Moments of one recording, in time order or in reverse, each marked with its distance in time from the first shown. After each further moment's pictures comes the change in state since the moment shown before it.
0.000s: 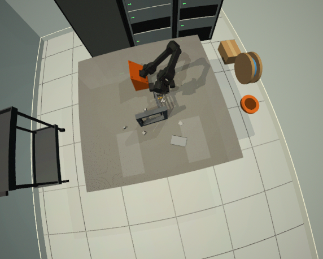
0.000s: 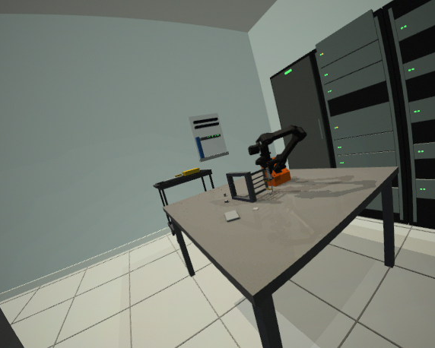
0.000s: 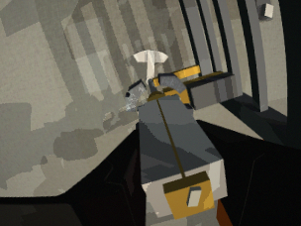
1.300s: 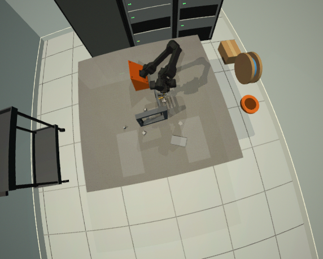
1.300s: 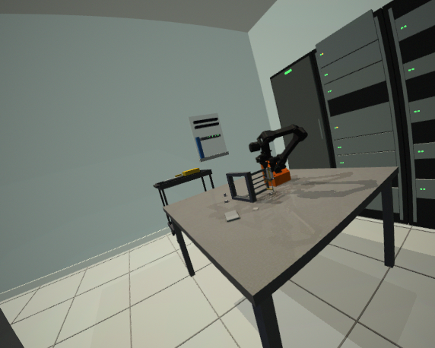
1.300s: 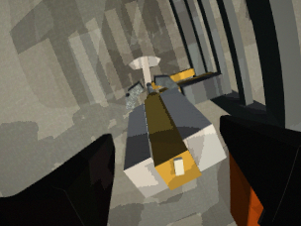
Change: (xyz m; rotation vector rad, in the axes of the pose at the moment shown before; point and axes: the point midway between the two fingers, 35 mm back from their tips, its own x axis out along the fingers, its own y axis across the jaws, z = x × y) arm -0.015 0.008 0.002 0.086 -0.042 -0.009
